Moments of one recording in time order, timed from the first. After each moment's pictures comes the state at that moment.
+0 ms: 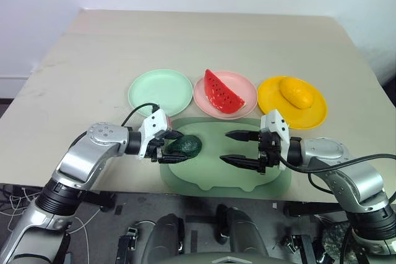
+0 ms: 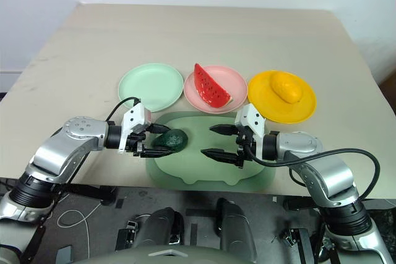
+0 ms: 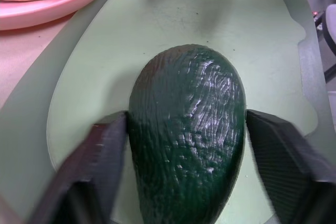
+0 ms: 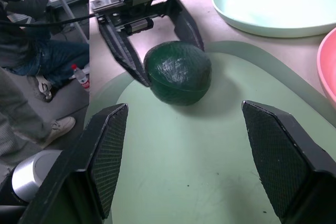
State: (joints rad) left arm -0.40 0.72 -0.22 -0.23 -0.39 0.60 -1.07; right arm -0.22 -0.68 0.06 -0.44 0.61 0.67 0.93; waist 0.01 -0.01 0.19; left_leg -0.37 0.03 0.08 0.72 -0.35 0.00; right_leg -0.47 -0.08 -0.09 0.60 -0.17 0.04
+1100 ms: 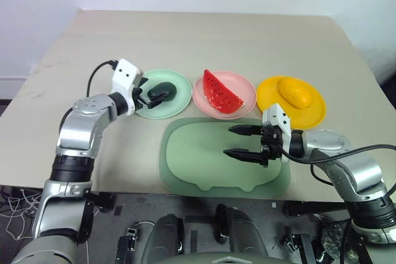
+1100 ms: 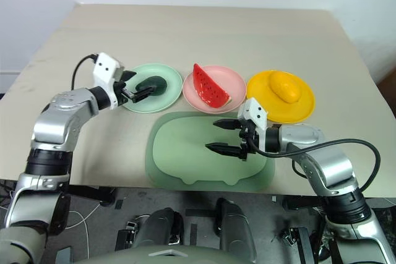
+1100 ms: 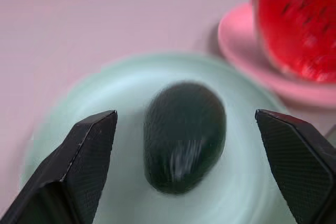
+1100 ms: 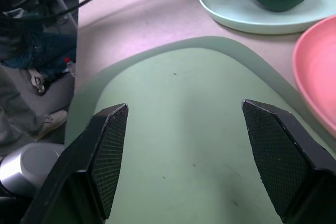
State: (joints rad) left arm -0.58 0.56 0.06 0.03 -0.27 0.56 -0.64; right arm -0.31 -0.70 0.06 -0.31 0.56 0.63 1.01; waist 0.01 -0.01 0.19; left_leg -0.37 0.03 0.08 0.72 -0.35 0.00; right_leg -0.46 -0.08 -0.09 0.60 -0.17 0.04
